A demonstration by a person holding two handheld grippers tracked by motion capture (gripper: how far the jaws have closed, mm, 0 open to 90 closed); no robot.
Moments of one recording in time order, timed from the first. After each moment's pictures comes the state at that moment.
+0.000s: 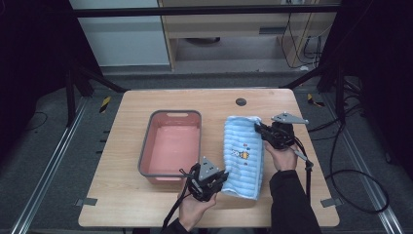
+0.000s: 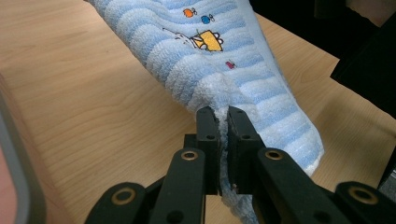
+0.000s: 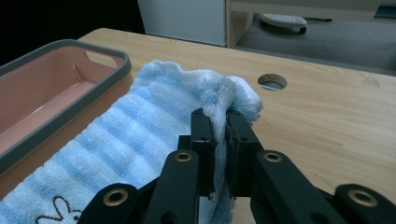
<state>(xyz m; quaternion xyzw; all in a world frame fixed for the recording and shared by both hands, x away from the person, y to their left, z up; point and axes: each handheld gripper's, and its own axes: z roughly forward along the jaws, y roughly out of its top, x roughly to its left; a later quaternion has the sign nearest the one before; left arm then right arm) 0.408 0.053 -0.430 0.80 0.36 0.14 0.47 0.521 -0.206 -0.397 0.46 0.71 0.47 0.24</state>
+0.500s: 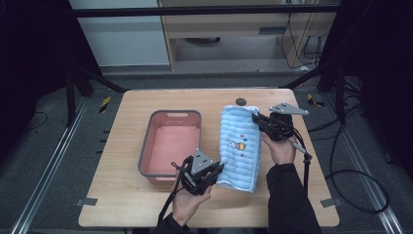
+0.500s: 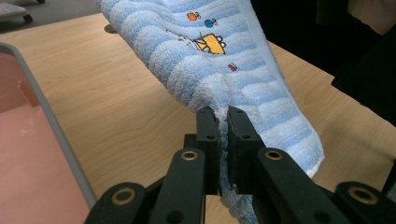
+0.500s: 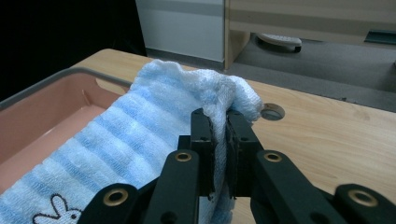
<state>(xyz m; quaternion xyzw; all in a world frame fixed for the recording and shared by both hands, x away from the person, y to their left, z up) 0.411 0.068 -0.396 0.79 0.35 0.17 0.47 0.523 -0.192 -0.360 0.45 0.70 0.49 0.26</state>
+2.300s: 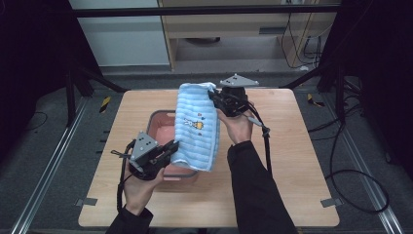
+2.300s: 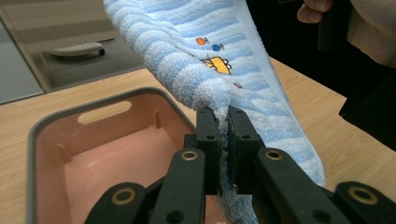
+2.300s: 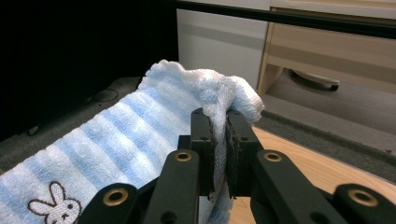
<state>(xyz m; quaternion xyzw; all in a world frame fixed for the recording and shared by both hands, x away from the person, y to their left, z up) 0.416 0.178 -0.337 0.73 0.39 0.25 0.50 0.558 -0.071 -0.299 0.38 0.72 0.52 0.26</state>
